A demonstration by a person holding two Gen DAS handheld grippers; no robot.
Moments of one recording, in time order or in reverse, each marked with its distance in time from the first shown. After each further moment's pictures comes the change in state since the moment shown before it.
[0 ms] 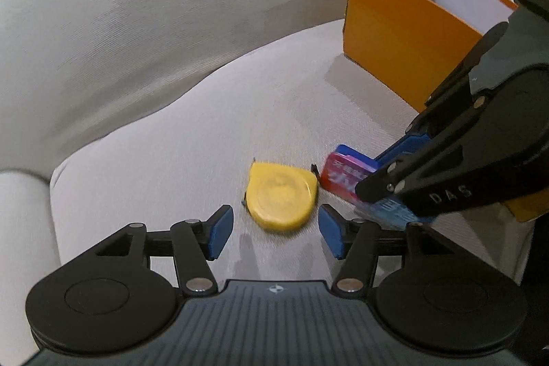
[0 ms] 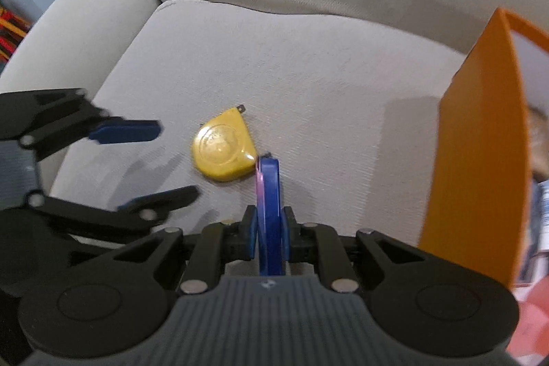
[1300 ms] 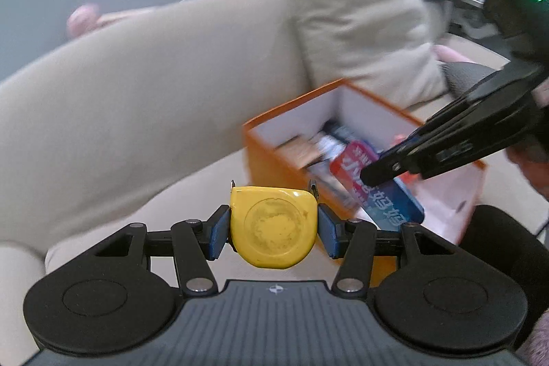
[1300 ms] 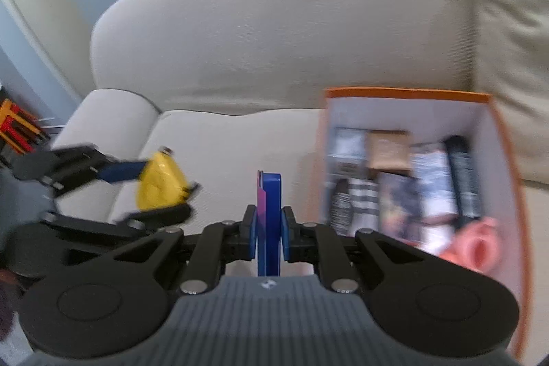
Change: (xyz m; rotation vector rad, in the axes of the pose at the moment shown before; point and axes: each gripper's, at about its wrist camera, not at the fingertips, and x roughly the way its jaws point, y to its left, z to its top) left arm -0.124 -0.088 0.061 0.030 -0.281 -0.104; right arm -0.176 -0.073 -0.073 0.163 -0.300 -0.048
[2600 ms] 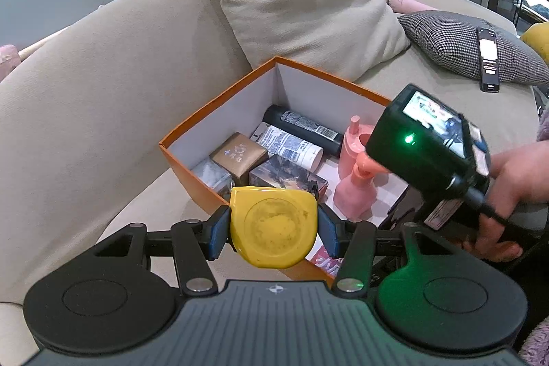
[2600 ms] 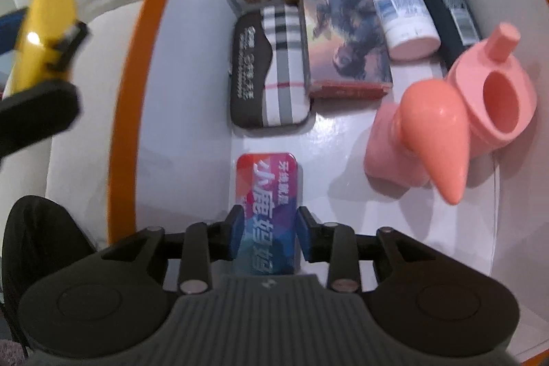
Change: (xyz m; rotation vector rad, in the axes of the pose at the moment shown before) left arm 0.051 -0.056 0.025 0.165 0.112 -0.066; right arm 0.124 -0.070 -0.062 0.169 0.404 0.021
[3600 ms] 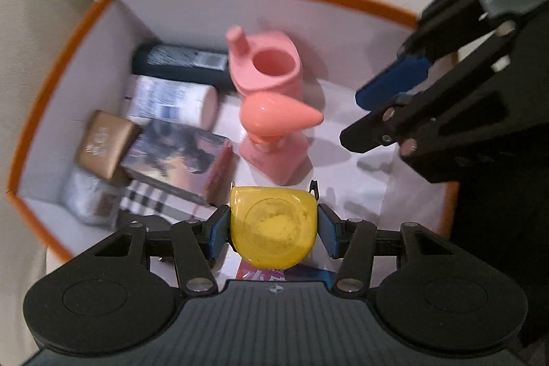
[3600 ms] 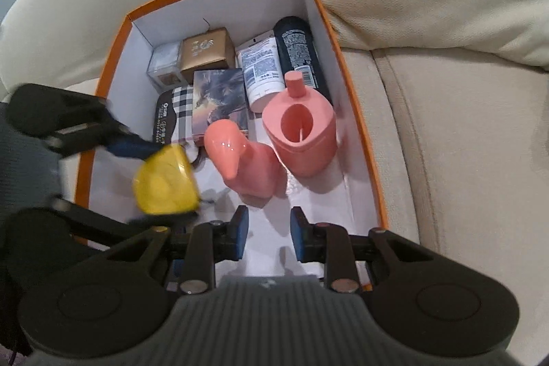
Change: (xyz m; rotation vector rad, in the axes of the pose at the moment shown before) left arm 0.132 -0.073 0.030 0.330 0.407 -0.164; right arm -0.095 -0.066 -0.045 0.072 -0.277 -0.109
